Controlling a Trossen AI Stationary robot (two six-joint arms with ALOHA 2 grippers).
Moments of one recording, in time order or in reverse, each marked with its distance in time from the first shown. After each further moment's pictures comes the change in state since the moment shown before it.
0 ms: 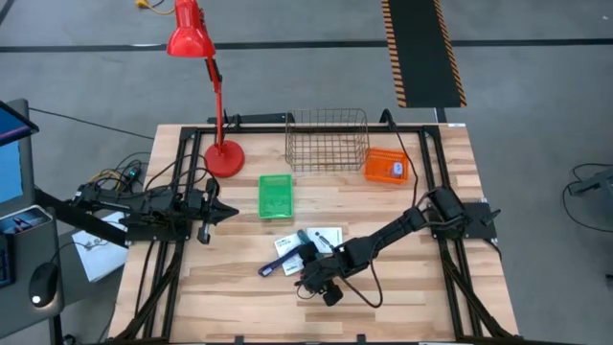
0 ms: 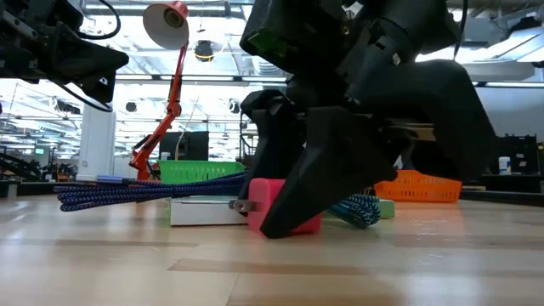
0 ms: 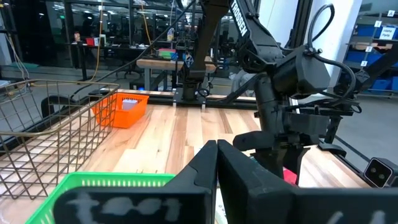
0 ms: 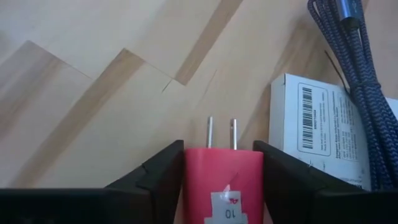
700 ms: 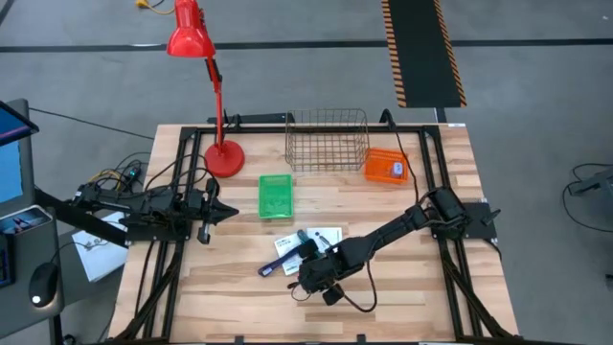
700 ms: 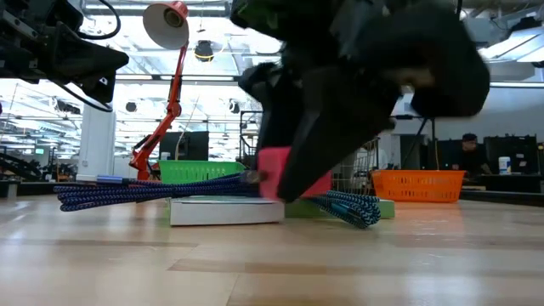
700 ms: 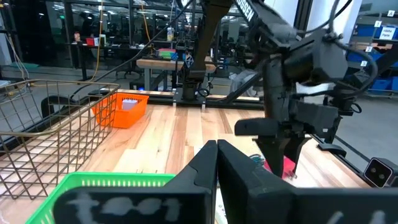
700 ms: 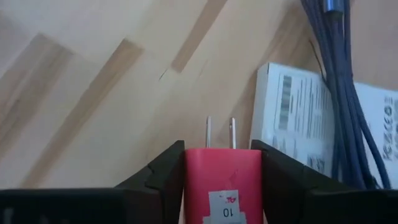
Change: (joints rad) left arm 0.000 0.000 0.000 0.000 0.000 0.000; right arm 0.013 -0.002 0.193 -0.350 0.013 0.018
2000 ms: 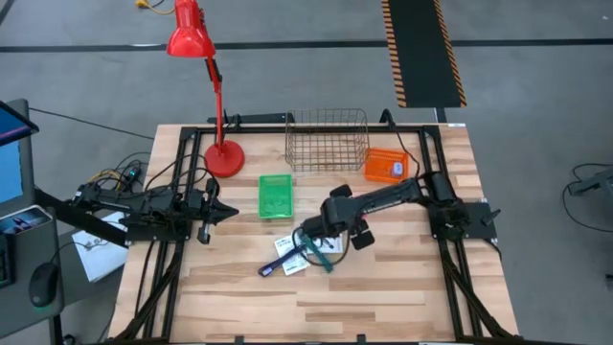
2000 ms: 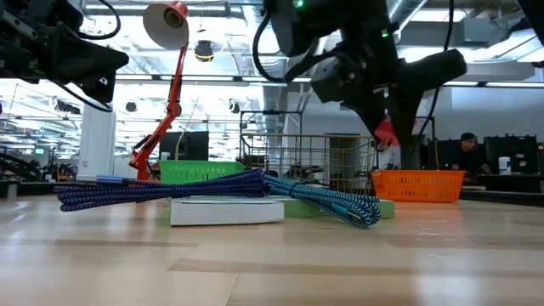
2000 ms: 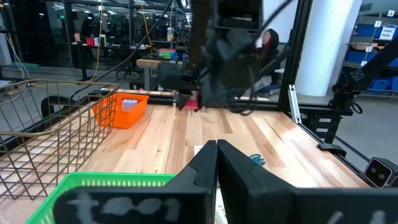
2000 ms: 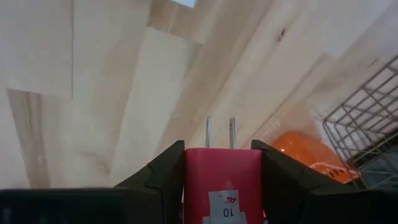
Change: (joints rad) left arm 0.000 0.000 0.000 0.000 0.000 0.000; right arm -0.245 -0.007 0.224 -1.106 0.168 0.046
